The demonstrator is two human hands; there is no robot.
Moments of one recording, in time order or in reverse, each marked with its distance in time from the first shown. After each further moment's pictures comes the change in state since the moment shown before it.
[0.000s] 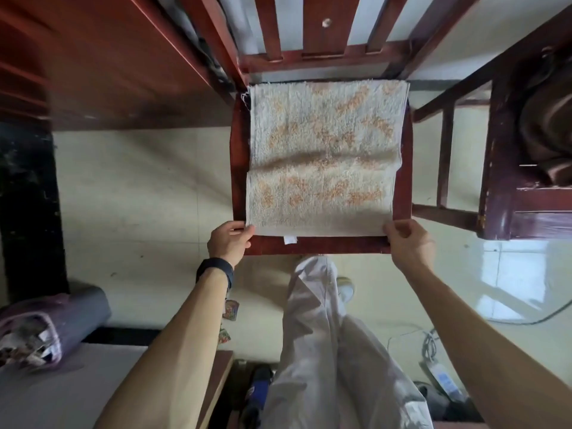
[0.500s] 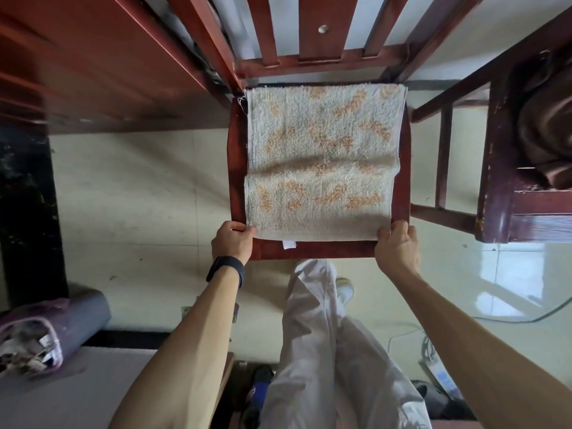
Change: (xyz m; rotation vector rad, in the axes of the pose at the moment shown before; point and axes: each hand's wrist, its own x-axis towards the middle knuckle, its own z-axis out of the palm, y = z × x) left_hand 0.008 0.012 0.017 0.279 0.150 -0.006; right_hand -0.013 -0.020 0.012 -0.290 -0.032 -0.060
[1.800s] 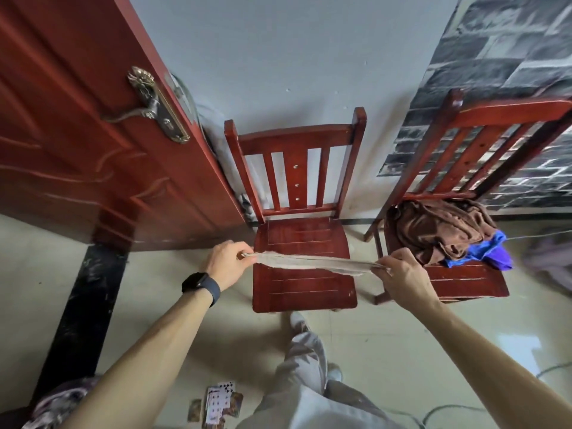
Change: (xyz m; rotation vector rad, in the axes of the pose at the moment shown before) left_hand -0.255 0.085 -0.260 0.305 0.156 0.936; right_hand -0.214 -0.008 -0.292 -0.070 0.343 -0.715
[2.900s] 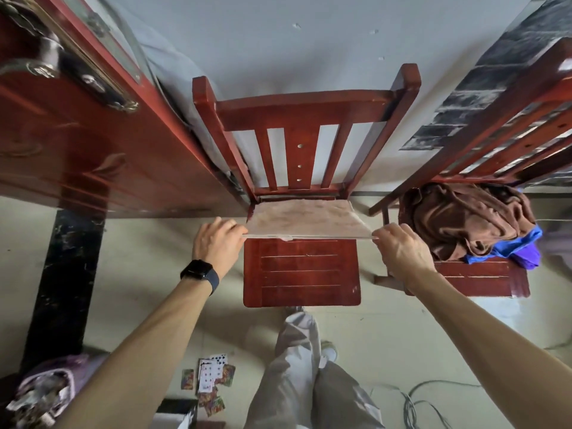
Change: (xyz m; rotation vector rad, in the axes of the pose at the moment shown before) left_hand 0.116 -0.042 0.060 0.467 0.078 0.218; right_hand 0.141 0.025 0.077 -0.361 -0.141 -0.172
